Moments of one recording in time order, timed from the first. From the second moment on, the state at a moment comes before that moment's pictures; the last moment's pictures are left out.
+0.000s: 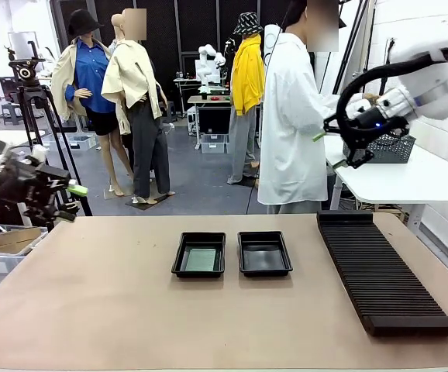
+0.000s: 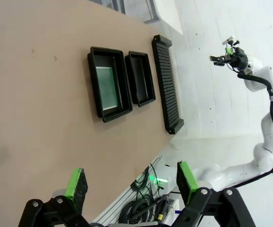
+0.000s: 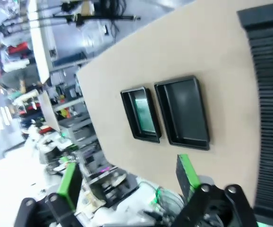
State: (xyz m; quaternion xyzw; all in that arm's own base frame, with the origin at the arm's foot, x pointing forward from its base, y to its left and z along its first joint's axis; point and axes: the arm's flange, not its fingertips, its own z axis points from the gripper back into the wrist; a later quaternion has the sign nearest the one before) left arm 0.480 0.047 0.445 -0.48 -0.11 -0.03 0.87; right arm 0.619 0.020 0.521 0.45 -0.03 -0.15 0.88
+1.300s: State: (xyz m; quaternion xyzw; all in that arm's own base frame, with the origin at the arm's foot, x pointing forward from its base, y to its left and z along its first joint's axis) left arm 0.515 -0.106 0.435 -0.36 -0.06 -0.09 0.93; right arm 0.508 -0.101 0.431 0.59 0.00 -0.08 0.80
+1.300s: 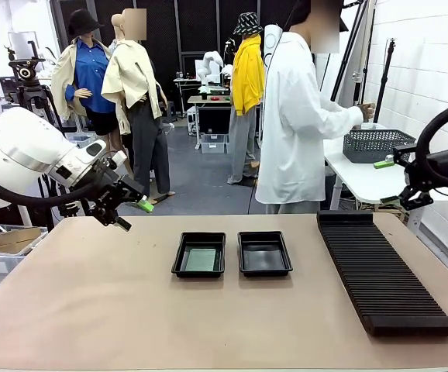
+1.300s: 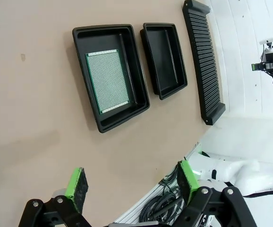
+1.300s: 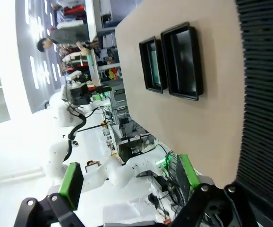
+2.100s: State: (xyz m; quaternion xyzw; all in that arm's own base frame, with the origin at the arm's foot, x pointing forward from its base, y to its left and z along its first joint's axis) left arm 0.520 -0.178 0.406 -0.26 -0.07 -0.13 0.95; right arm 0.509 -0.094 0.387 0.63 -0.01 -0.10 0.77
